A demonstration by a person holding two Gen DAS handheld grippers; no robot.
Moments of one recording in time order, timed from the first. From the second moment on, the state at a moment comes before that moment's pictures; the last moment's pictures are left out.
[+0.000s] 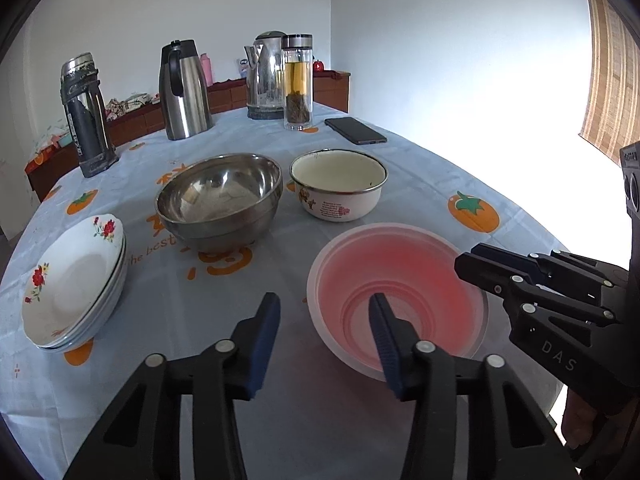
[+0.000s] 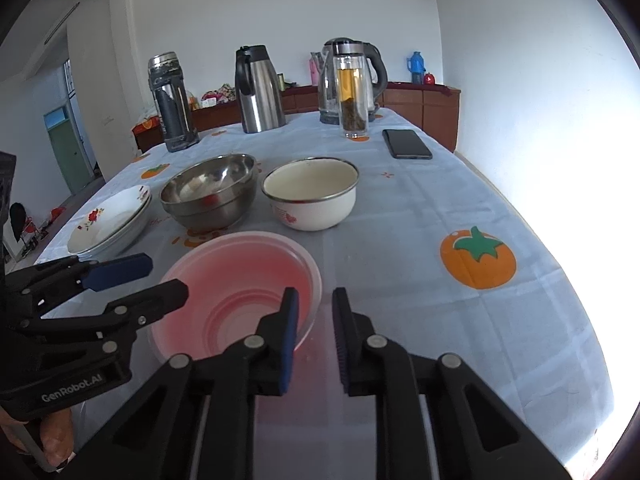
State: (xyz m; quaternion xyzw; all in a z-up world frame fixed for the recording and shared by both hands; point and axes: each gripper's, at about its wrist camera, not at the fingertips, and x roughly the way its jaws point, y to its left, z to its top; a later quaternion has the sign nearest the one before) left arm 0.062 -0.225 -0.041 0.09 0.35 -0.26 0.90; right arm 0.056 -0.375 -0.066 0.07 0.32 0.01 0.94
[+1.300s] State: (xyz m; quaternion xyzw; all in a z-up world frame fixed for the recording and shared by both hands) left arm 0.100 -0.206 -0.005 0.06 0.31 -0.24 0.92; right arm 0.083 -0.361 -0.026 0.08 0.28 0.03 0.96
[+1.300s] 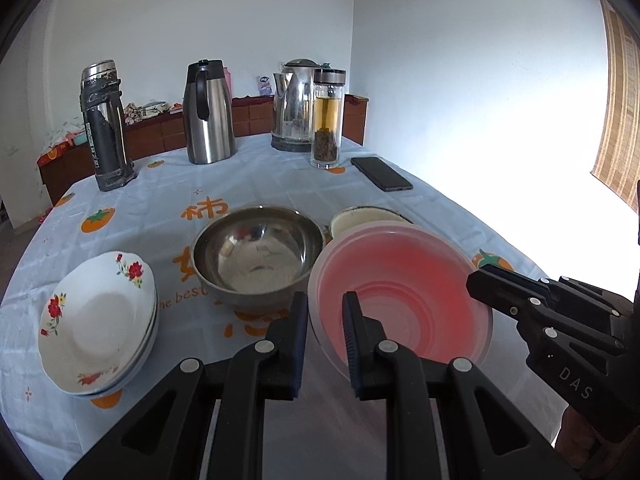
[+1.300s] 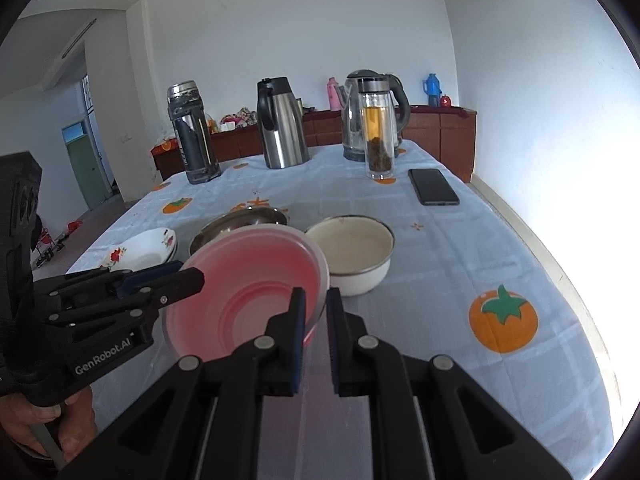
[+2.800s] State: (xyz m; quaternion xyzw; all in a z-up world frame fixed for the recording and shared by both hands) left arm 0.169 -0.179 0.036 0.01 0.26 -0.22 0.94; right arm 0.155 -0.333 0.032 0.04 0.25 0.04 0.97
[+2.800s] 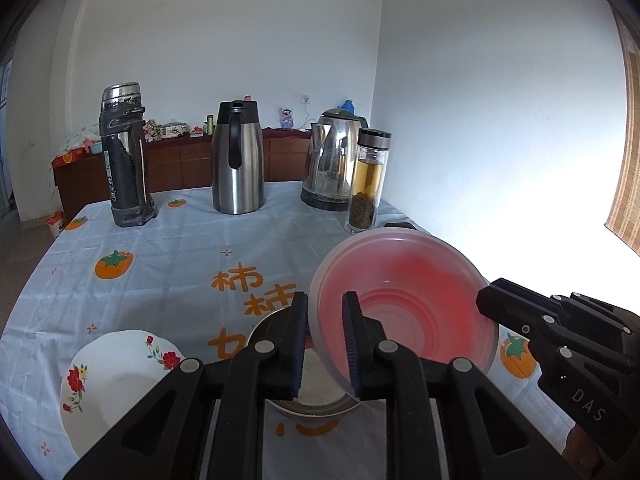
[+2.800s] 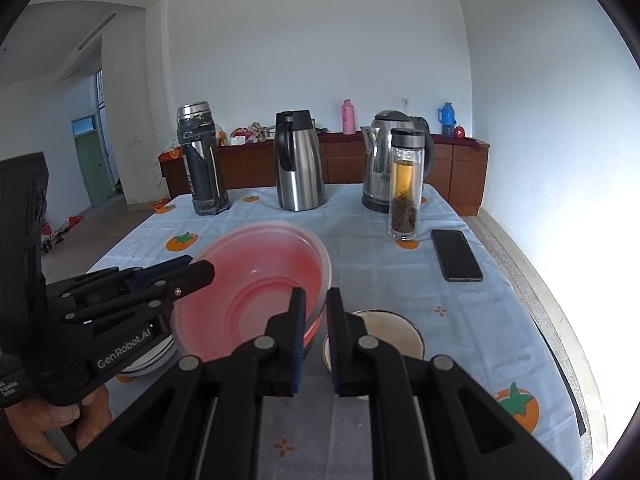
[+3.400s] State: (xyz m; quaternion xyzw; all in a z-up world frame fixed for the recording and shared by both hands) left arm 0.193 -0.168 0.014 0.00 0.28 -0.21 0.94; right arm 0.196 -0.325 -0.001 0.05 0.29 0.05 0.95
